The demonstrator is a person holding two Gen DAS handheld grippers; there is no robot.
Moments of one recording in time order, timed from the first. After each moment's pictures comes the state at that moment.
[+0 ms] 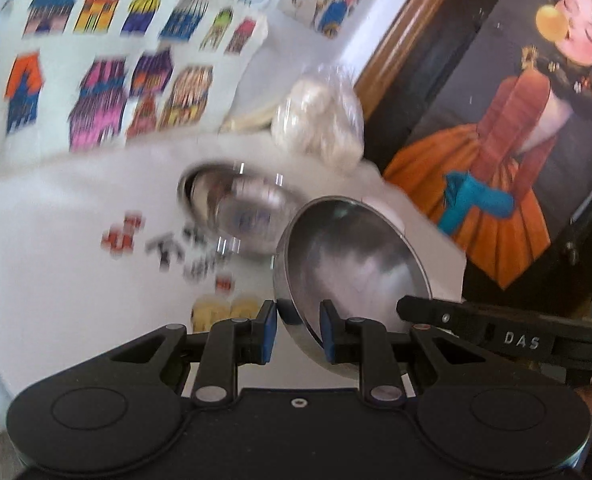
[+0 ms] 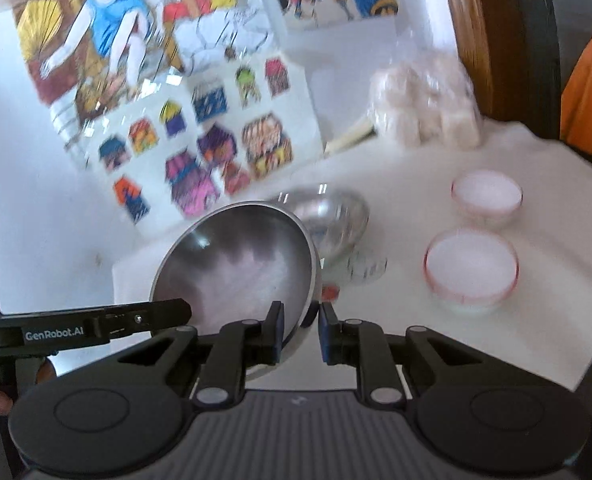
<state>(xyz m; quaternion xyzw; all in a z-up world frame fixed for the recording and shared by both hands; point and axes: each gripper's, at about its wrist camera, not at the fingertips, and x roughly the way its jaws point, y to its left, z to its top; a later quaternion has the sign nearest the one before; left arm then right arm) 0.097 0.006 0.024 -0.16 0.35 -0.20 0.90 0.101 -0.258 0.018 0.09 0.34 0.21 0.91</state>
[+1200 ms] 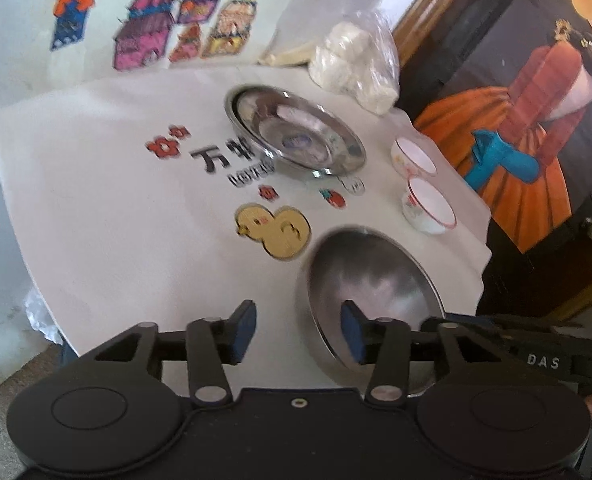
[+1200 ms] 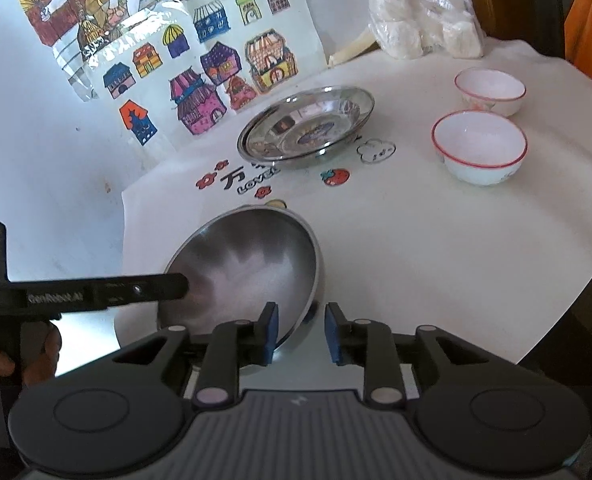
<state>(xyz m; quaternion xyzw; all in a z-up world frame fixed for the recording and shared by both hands) 0.074 0.021 -0.002 -0.16 0.41 -0.17 0.88 0.069 -0.263 -0.017 0.11 0.42 0.23 0.87</state>
